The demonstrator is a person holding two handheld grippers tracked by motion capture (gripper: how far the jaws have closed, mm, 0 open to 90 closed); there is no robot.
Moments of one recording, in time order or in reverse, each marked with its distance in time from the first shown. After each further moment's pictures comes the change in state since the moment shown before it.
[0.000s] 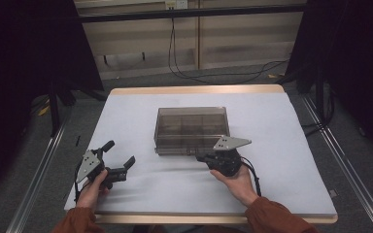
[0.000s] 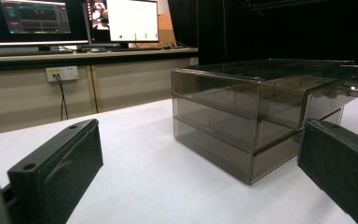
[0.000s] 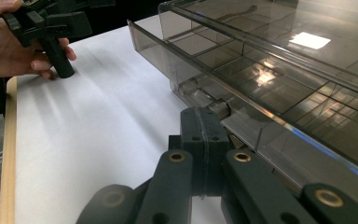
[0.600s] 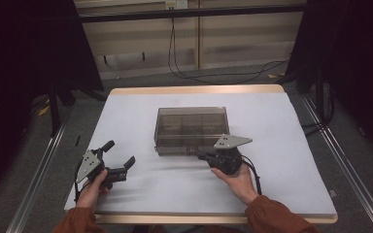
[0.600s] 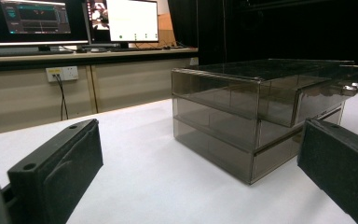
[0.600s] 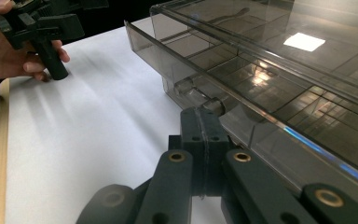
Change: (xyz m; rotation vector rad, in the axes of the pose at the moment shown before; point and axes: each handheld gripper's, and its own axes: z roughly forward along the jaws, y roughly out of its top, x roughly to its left) left arm 0.000 0.000 0.000 0.000 0.000 0.001; right arm -0.004 0.001 0.000 -0.005 -0.014 0.005
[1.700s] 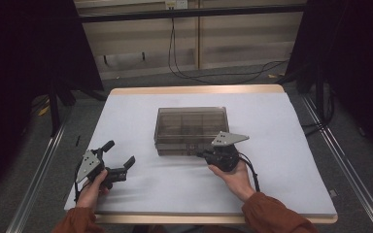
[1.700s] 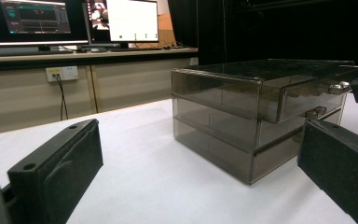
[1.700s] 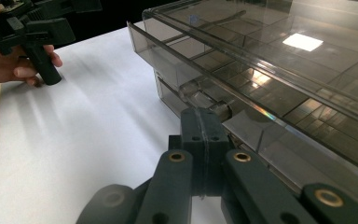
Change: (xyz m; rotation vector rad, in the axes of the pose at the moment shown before) left arm 0.000 0.000 0.000 0.000 0.000 -0.001; right arm -0.004 0.004 0.010 -0.003 -0.006 0.001
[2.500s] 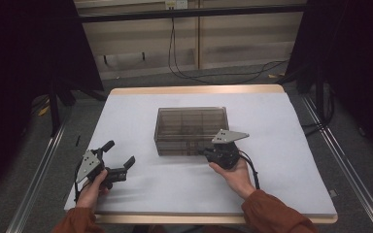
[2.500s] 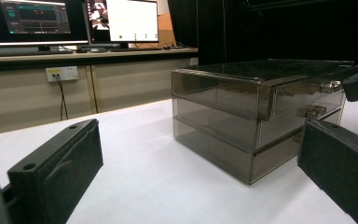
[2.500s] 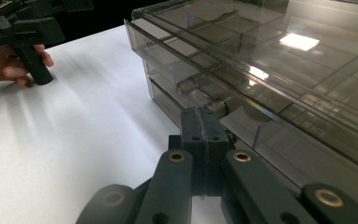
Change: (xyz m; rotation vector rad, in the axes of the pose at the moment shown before) left arm 0.000 0.000 0.000 -0.001 -0.006 -0.004; right arm -0.007 0.002 0.002 0.005 -0.013 -0.003
